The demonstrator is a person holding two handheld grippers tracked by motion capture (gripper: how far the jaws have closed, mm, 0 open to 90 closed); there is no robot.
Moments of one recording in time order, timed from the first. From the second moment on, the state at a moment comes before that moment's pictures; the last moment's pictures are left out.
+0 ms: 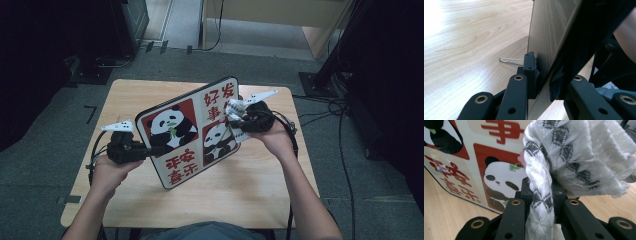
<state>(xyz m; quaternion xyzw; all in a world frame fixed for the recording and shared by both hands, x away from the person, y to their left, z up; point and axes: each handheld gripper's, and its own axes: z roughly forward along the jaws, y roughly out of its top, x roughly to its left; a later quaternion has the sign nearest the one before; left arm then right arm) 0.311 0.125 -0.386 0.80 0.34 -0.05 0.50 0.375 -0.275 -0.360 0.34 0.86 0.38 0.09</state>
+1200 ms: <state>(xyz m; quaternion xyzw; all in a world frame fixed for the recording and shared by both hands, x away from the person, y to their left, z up) 0.310 0.125 -0.386 0.80 0.34 -0.05 0.50 0.364 -0.280 -0.422 0.36 0.87 0.35 0.05</state>
